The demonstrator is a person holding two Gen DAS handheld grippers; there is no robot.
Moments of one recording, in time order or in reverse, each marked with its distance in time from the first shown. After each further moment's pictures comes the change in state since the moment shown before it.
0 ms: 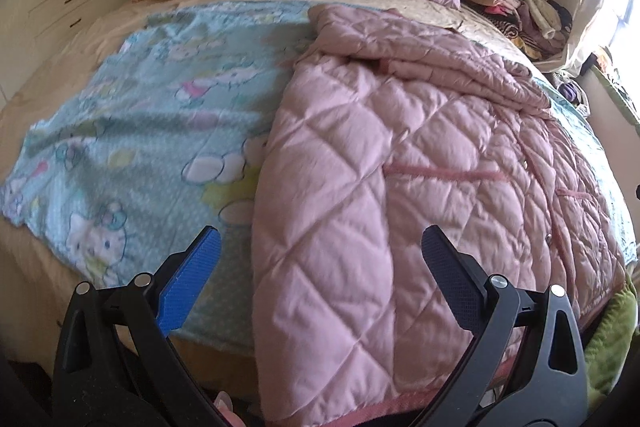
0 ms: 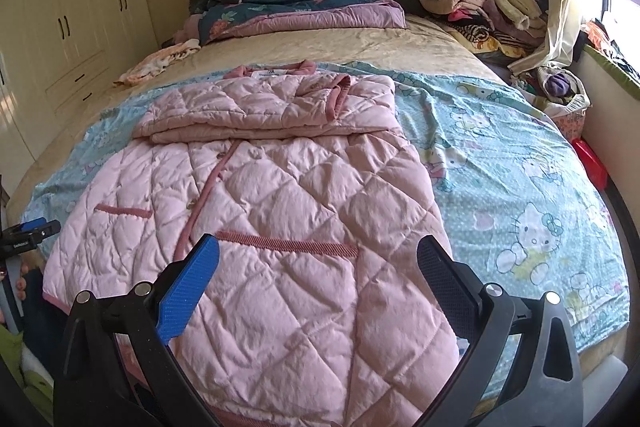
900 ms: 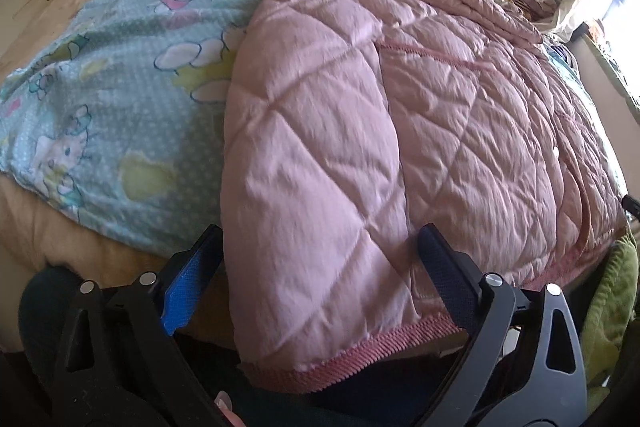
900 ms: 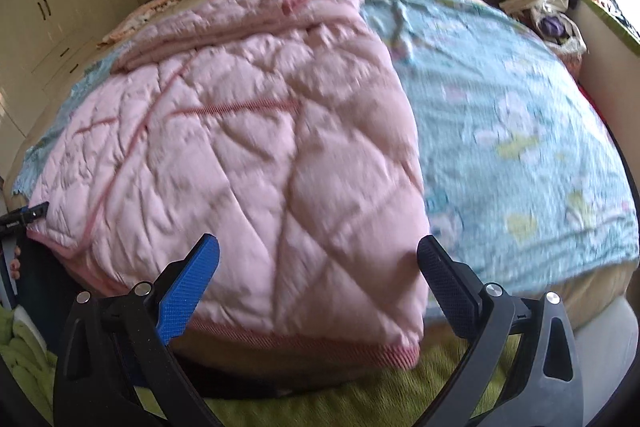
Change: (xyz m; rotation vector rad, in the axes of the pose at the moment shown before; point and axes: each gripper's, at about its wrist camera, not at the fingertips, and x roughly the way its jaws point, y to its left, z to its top) left arm 0.020 0.002 -0.059 0.022 0.163 -0.070; right arm 0.007 -0.049 -0.089 0.056 0.216 -0.006
